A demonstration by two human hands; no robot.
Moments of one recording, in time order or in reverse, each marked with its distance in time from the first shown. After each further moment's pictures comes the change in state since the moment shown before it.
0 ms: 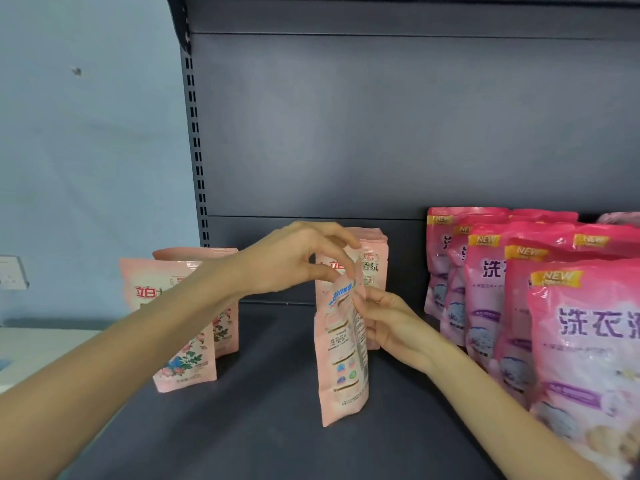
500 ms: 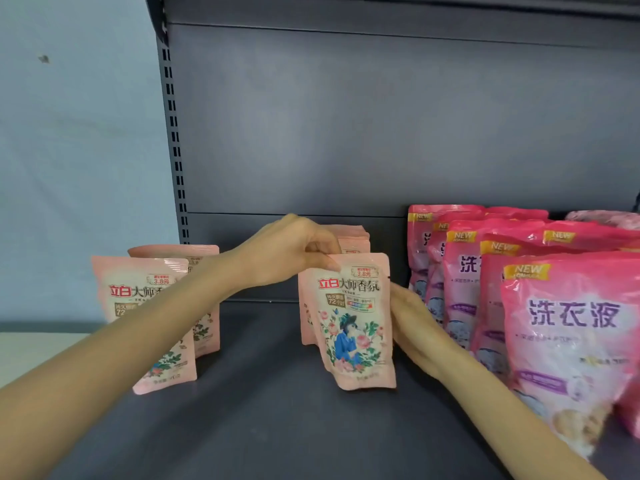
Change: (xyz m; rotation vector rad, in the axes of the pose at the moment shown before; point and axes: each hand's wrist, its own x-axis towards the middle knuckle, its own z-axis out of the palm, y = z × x) left_hand 0.016 0.004 0.009 -0.020 0.034 -0.108; right_hand -0.027 -0.008 -0.014 -0.138 0.205 -0.150
